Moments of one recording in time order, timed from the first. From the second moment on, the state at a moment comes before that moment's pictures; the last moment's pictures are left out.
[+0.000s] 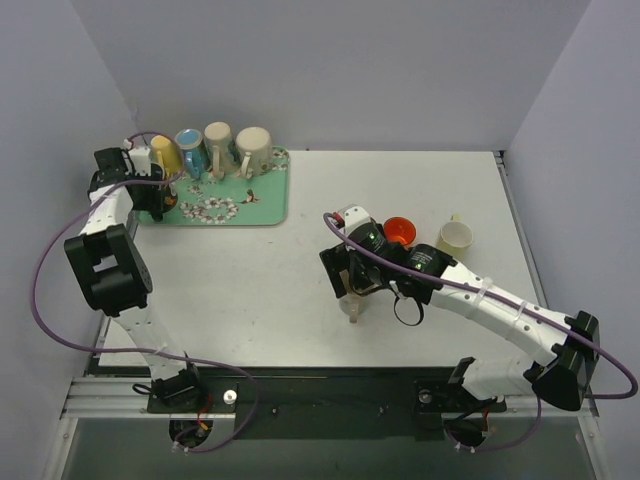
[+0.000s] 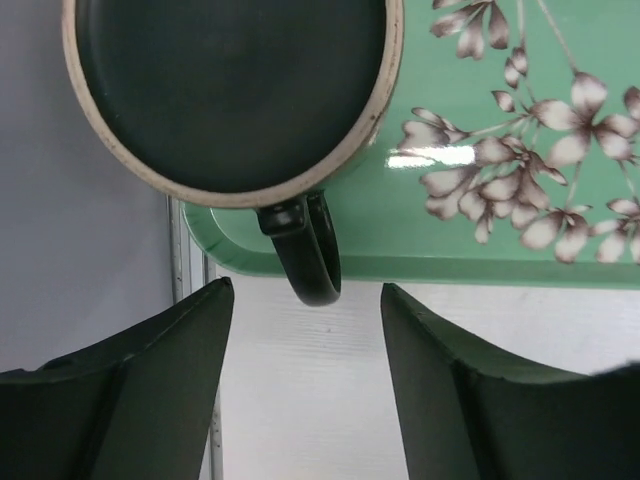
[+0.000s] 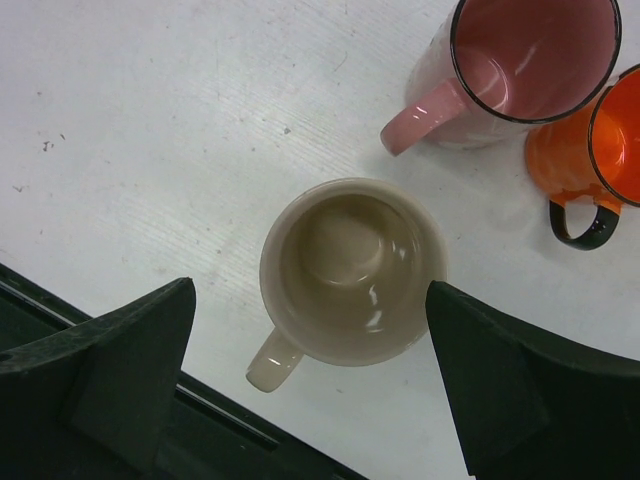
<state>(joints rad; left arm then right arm) 0.35 1.95 1.58 -0.47 0.16 0.30 0.94 1.29 1.15 -0.67 0.26 0.28</state>
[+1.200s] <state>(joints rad) 0.37 1.64 1.46 -0.66 0.49 0.04 0.99 1.06 1.10 -0.57 0.26 0.34</state>
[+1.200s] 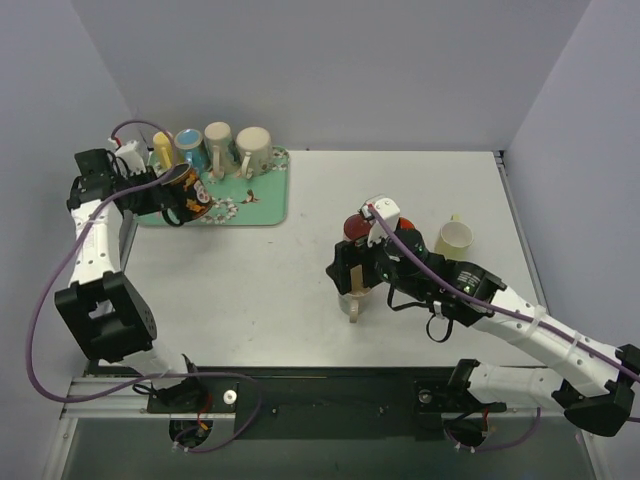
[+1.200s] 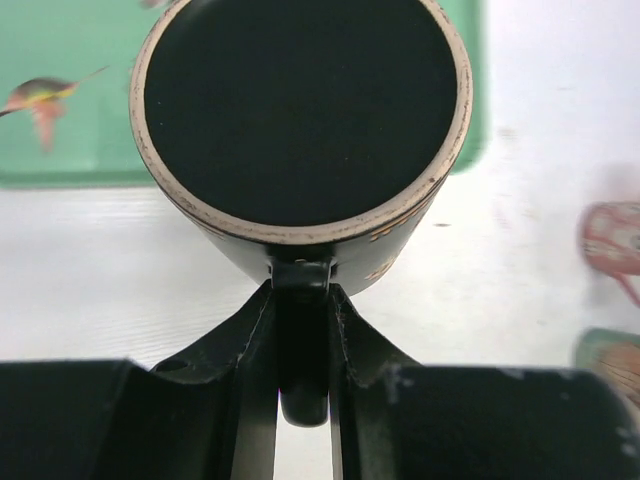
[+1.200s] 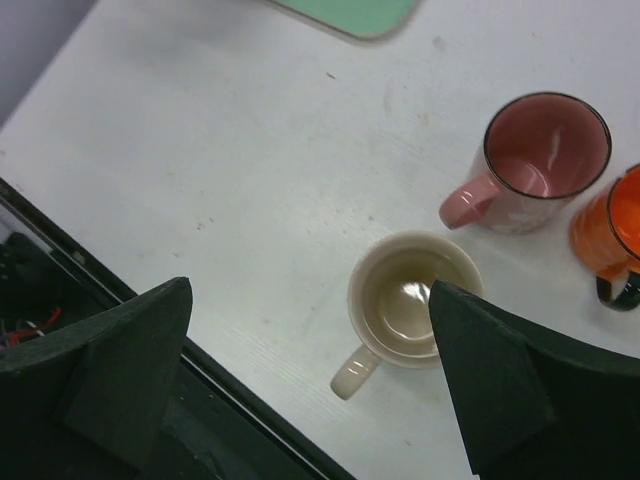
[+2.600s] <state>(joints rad) -0.13 1.28 1.38 -0.35 1.04 -0.75 0.91 1.37 1.18 0.42 0.21 0.81</state>
